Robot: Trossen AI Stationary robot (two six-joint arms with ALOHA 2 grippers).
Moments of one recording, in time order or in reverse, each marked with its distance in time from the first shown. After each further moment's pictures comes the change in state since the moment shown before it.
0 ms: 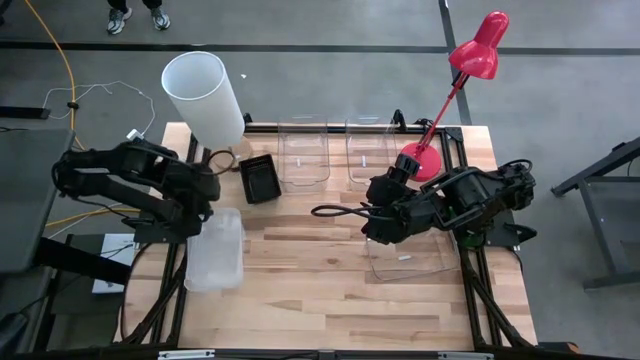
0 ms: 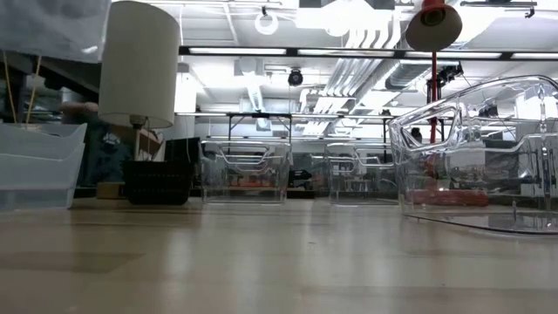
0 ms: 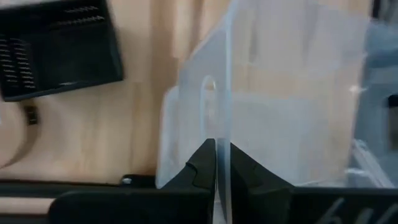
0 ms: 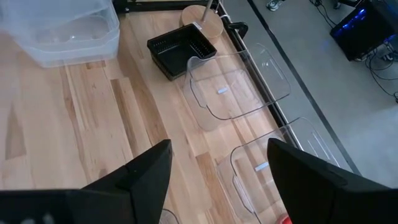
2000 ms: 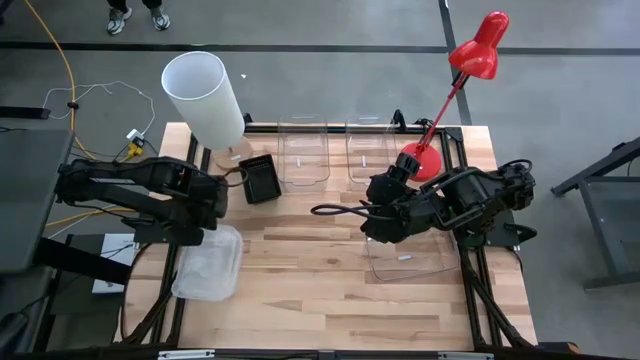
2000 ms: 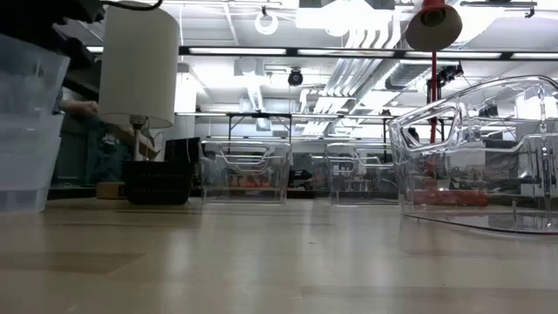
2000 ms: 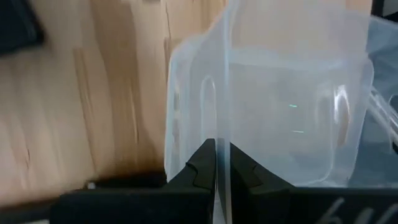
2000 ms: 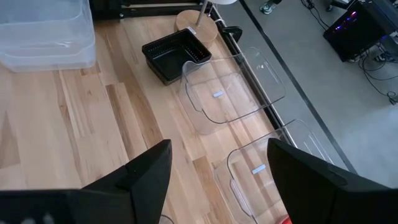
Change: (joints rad) left arm 0.074 -0.064 -0.361 0.137 0.196 0.211; right arm 0.000 0.000 0.000 0.007 0.026 0.010
